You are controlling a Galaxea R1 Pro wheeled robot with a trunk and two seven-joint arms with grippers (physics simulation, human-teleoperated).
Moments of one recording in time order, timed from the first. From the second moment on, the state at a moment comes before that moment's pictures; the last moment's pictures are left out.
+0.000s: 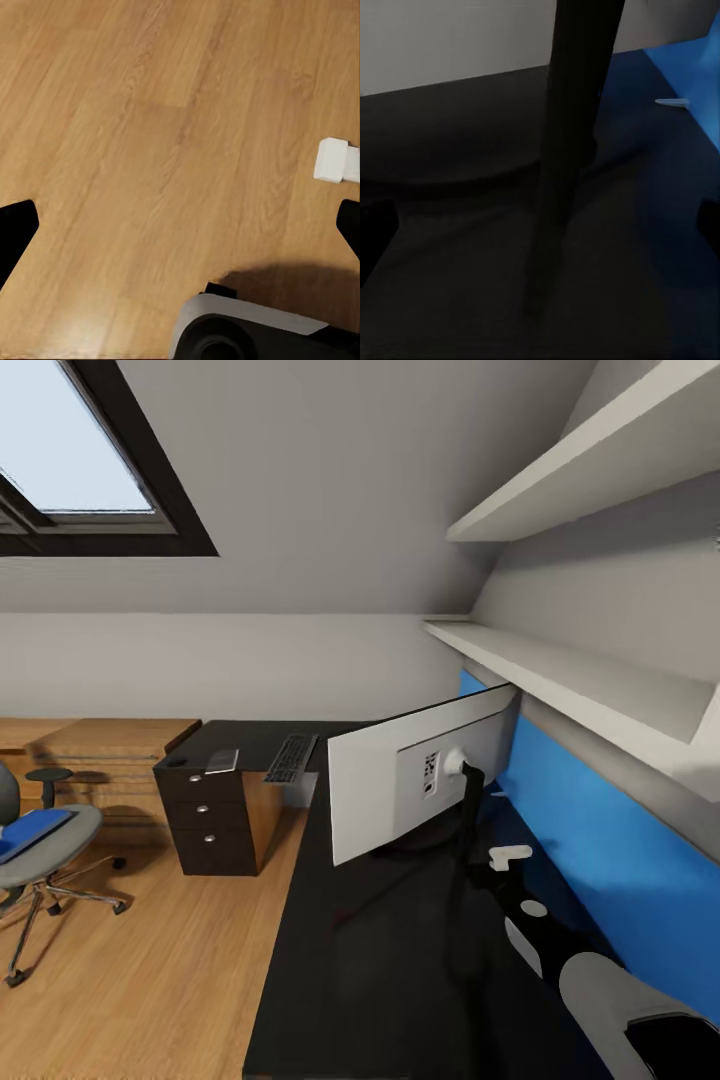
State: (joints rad) left arm 0.04 -0.06 -0.39 -0.02 0.47 -0.83 0.30; right arm -0.79 -0.10 0.18 -0.27 -0.11 -0.28 0.01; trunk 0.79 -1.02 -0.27
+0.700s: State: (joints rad) left arm 0.04 -0.03 -0.35 -0.14 0.49 -0.61 0.30; right arm -0.48 -0.10 0.18 -1.11 -0.27 0.30 -0.17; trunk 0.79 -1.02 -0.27
